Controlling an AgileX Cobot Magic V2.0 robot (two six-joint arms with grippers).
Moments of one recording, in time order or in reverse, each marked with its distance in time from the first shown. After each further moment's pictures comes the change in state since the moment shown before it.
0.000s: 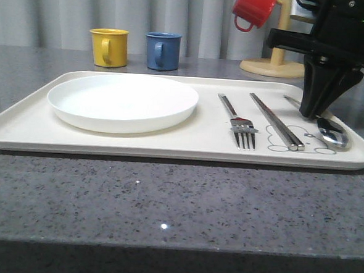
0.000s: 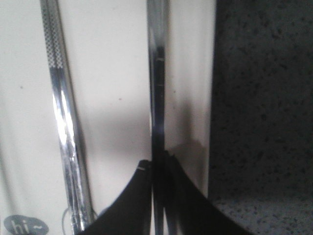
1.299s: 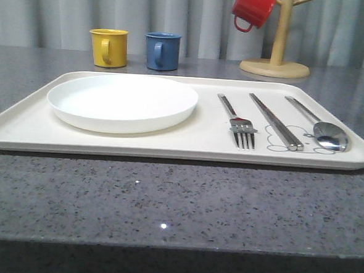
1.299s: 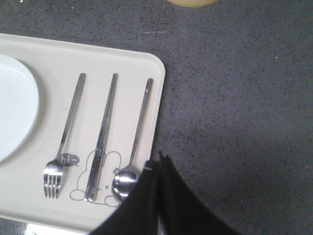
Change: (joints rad) left arm 0.000 0.000 0.000 0.000 0.000 0.000; right arm 0.000 -0.637 0.108 -0.165 -0.026 -0.125
